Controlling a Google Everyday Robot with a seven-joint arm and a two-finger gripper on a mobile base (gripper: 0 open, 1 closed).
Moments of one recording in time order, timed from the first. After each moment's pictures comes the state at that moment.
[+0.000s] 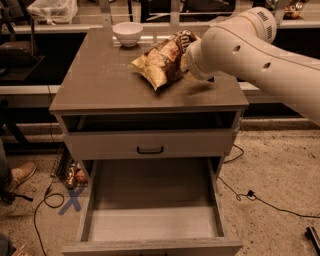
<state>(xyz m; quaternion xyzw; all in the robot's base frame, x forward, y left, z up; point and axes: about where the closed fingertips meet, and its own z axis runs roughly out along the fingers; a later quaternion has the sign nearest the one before) 0.706 -0.086 0.888 -0.79 0.44 -0.30 0.31</state>
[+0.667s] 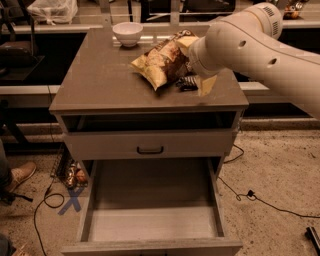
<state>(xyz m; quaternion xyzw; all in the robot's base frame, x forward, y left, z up) 0.703 -0.093 0.895 -0.80 0.43 -0.30 0.30</state>
